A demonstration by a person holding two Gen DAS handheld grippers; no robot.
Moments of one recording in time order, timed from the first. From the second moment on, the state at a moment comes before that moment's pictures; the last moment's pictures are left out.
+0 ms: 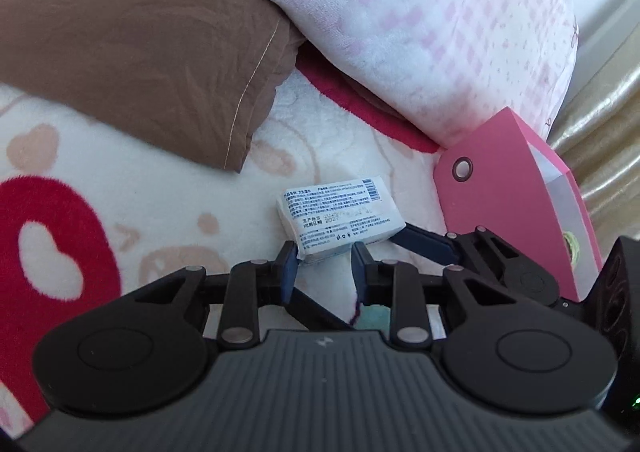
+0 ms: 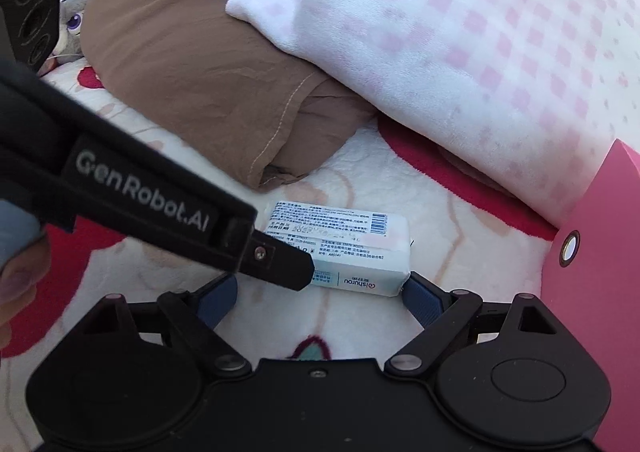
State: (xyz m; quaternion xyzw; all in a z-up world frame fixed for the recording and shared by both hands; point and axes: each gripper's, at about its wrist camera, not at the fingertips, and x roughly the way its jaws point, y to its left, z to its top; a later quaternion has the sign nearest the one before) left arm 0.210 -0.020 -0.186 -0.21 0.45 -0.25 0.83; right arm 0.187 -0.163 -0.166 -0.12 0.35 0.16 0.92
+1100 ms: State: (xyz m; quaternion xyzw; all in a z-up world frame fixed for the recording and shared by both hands) left arm 0.188 0.031 -0.215 -0.34 0.51 -0.22 0.76; right arm 0.147 -0.165 -0.171 -0.05 0.41 0.17 0.89
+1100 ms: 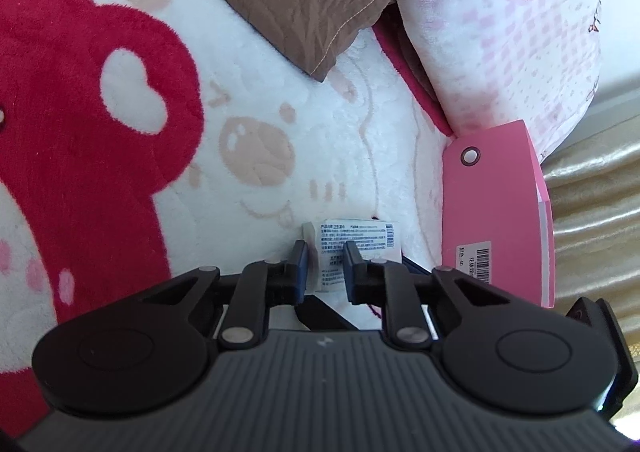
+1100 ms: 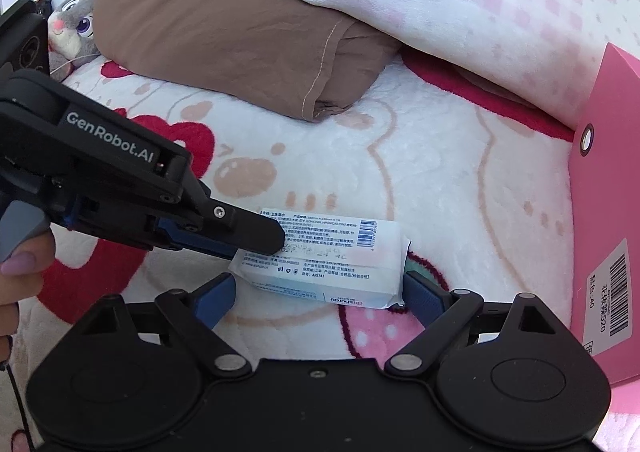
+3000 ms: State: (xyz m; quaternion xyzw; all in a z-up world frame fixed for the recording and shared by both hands) left arm 0.112 -0.150 0.020 -0.15 0.43 -0.33 0.83; right arm 0.054 -0.285 0.031 -0.11 0.33 0.10 0.93
